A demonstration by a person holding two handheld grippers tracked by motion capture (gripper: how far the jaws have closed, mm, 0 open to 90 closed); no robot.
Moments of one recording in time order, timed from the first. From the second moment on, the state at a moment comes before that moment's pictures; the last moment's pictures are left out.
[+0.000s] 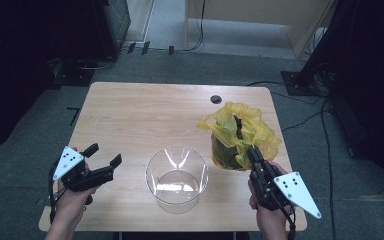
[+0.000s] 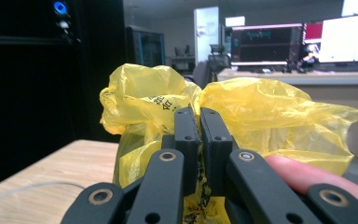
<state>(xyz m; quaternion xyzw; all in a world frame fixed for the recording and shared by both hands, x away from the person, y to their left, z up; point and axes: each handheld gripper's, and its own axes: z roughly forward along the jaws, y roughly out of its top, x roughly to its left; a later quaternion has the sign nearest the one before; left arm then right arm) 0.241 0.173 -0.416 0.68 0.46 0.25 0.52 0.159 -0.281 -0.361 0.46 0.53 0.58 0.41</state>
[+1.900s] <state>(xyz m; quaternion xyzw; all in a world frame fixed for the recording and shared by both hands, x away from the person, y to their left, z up) 0.225 0.214 -0.518 0.72 0.57 0.25 0.31 0.241 -0.254 -0.435 0.45 0.62 0.59 0.25</state>
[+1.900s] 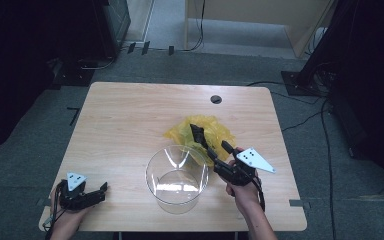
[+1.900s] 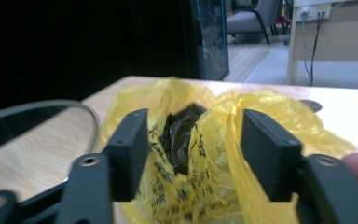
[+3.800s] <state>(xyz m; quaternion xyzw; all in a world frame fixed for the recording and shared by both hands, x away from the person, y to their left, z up) 0.230 0.215 -0.518 0.72 0.57 0.25 0.31 0.193 -0.405 -0.518 0.62 0.66 0.34 0.26</state>
